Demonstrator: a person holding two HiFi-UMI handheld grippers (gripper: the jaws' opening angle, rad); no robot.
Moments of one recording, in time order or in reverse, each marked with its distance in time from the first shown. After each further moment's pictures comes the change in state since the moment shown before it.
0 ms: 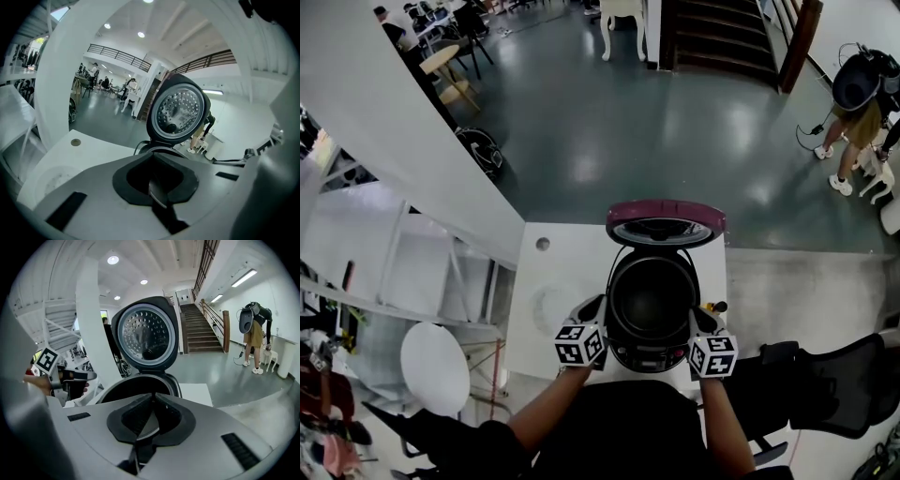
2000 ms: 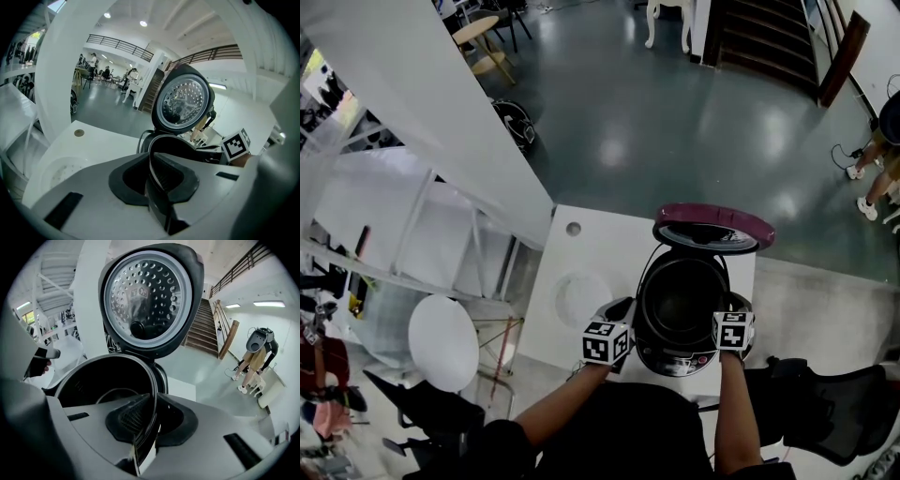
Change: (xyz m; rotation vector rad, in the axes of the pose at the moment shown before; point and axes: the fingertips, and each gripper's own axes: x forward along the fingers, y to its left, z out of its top) left arm -0.001 0.012 -0.022 -0.020 0.128 0.006; right arm 0.076 -0.042 -0.002 -0.258 0.240 -0.178
